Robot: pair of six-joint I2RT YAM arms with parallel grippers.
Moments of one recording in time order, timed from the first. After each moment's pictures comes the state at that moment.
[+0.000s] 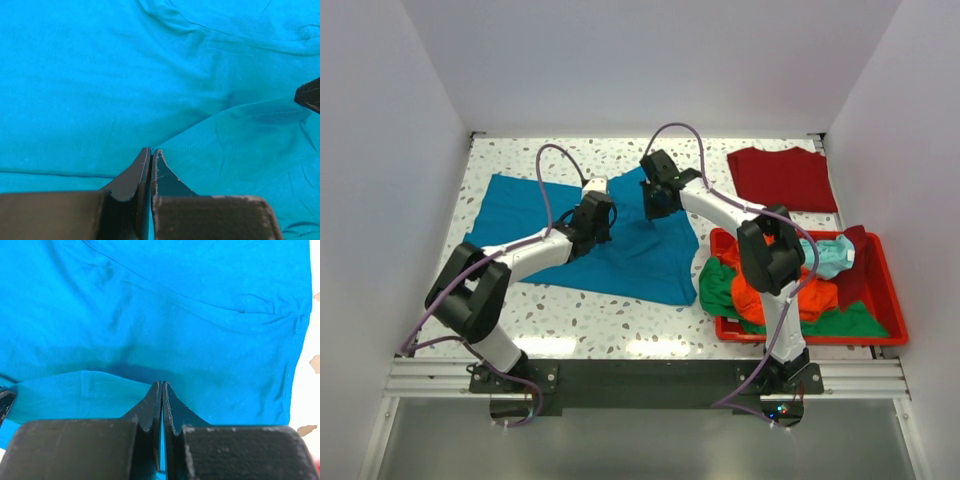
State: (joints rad) left arm -0.57 1.63 0.93 -0.07 -0.37 -0.42; right arm 0.60 2.10 1.70 -0.58 0.09 0.40
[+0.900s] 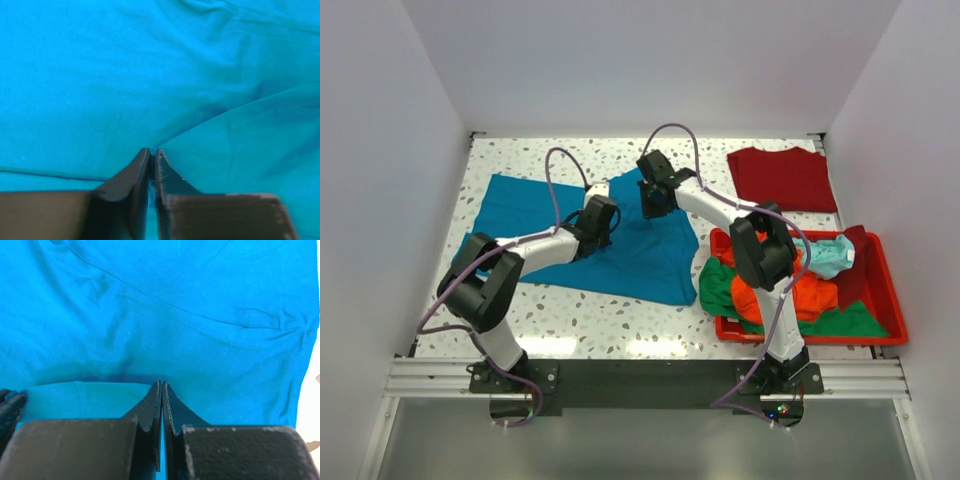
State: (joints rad) left arm -0.57 1.71 0.94 -0.07 -0.40 -0.41; right arm 0.60 2.17 1.76 -0.58 0.10 0.41
